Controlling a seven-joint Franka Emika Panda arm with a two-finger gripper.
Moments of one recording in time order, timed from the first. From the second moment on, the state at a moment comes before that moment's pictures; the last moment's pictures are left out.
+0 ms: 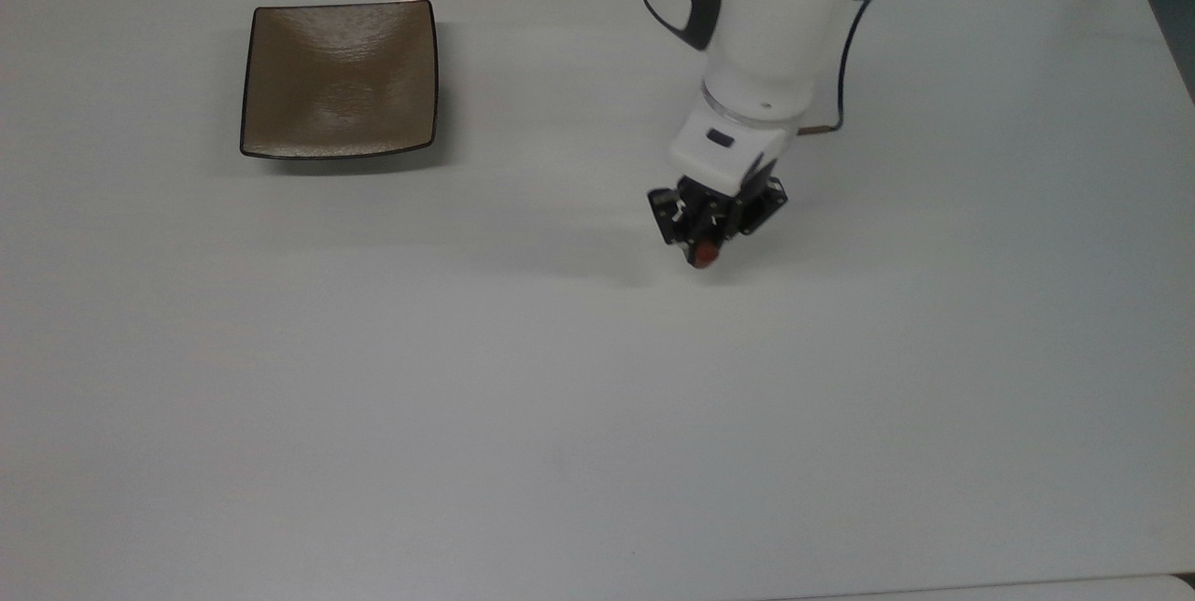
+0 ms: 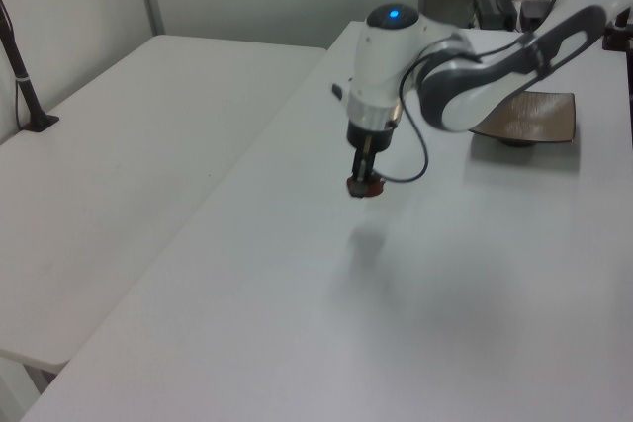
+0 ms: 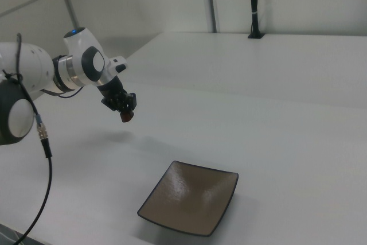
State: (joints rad) arm 0.24 0.50 0.21 -1.57 -0.34 2.22 0.31
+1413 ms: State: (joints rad) arm -0.10 0.07 0.01 -1.96 -0.21 1.86 -0.53
